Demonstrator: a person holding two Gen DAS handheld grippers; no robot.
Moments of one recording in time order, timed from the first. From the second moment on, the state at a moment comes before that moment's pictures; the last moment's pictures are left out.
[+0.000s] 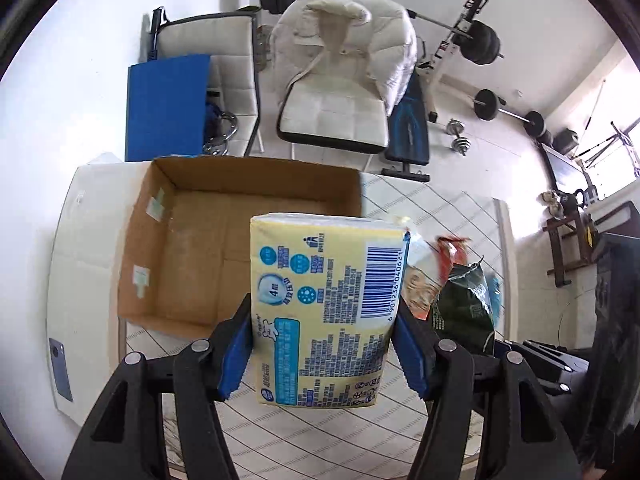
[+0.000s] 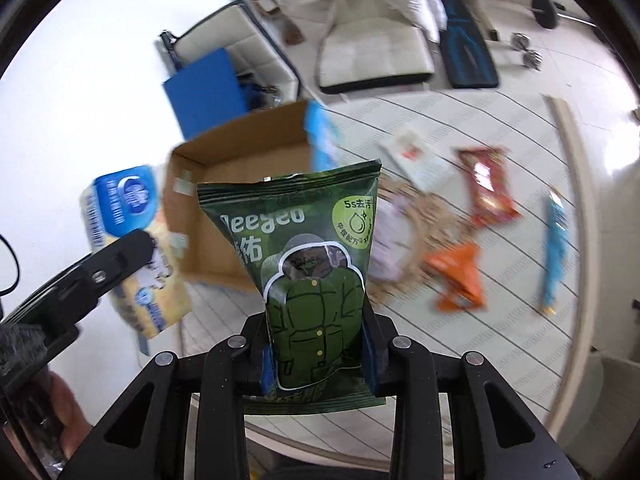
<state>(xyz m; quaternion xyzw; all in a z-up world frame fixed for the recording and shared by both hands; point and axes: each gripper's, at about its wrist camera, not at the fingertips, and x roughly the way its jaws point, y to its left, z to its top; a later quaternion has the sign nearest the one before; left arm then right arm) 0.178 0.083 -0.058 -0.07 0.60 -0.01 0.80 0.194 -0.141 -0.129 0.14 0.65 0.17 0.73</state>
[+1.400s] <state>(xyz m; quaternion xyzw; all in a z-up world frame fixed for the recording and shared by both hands) 0.296 0.178 -0.221 -0.07 0.71 -0.03 0.70 0.298 0.021 -0.254 0.03 0.70 0.06 0.71</state>
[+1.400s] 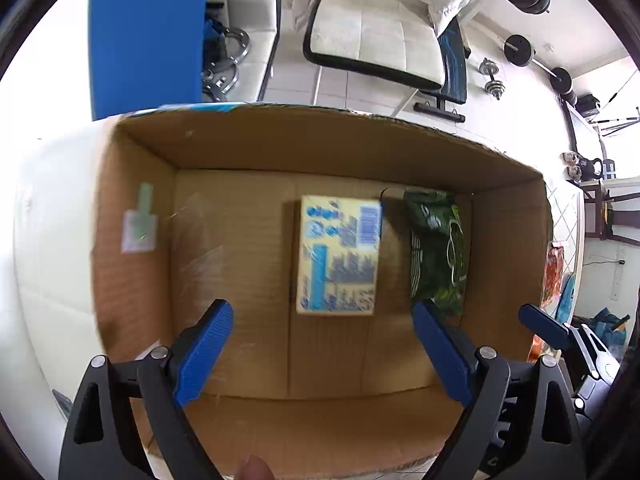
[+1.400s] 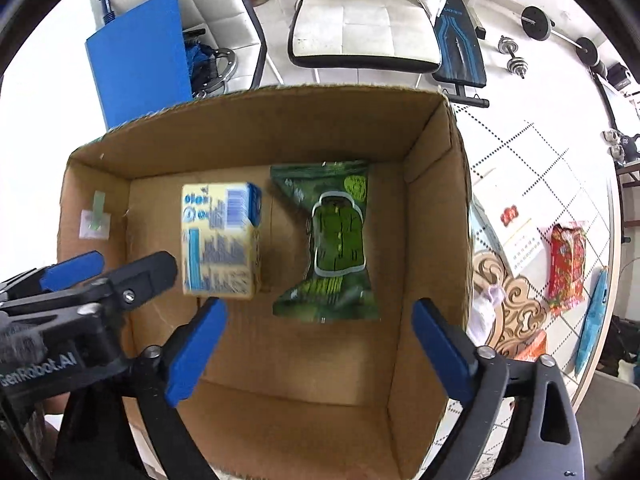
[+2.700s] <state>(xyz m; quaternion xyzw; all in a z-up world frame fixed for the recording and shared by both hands) 0.293 -0.100 -0.176 -0.01 0.69 -0.06 0.72 0.278 -0.285 -0.255 0.13 0.70 0.01 0.70</state>
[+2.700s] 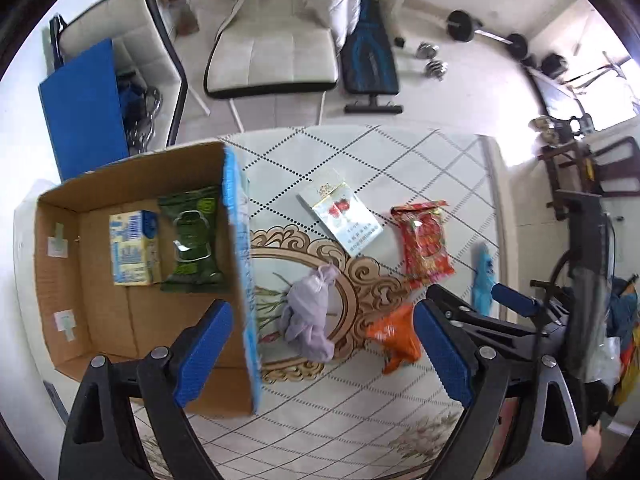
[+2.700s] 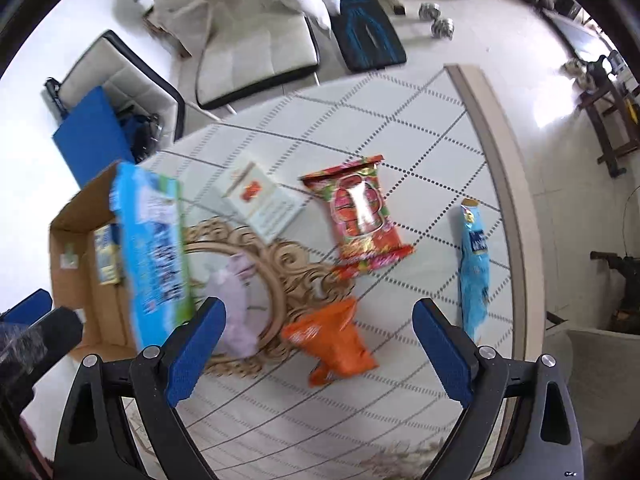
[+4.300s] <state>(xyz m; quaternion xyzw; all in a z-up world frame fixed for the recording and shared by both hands) 0.358 -0.178 -0.304 0.04 0.74 -0.06 0.67 0.317 -0.369 -0.306 0.13 0.73 -0.02 0.67</state>
